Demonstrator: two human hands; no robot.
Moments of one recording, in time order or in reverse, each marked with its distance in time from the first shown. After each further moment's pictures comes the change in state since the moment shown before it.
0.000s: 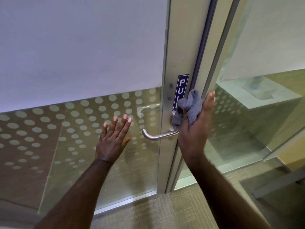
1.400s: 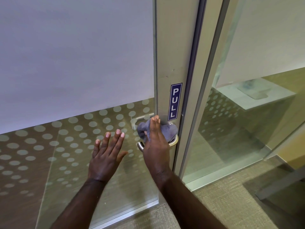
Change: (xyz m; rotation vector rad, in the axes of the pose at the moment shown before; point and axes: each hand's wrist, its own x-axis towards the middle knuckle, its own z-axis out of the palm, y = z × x) left_hand -0.002 -0.003 0.003 -0.026 -0.014 0.000; right_hand -0.051 0.001 0.077 -0.275 -0.199 -0.187
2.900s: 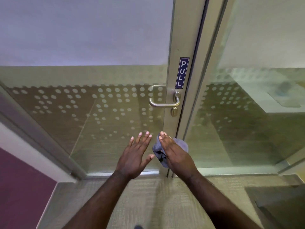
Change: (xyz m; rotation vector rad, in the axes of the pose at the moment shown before) left_hand -0.138 0.172 -0.118 -0.381 -0.411 -0.212; right_hand -0.137 0.076 -0.172 0.194 -0.685 -0.467
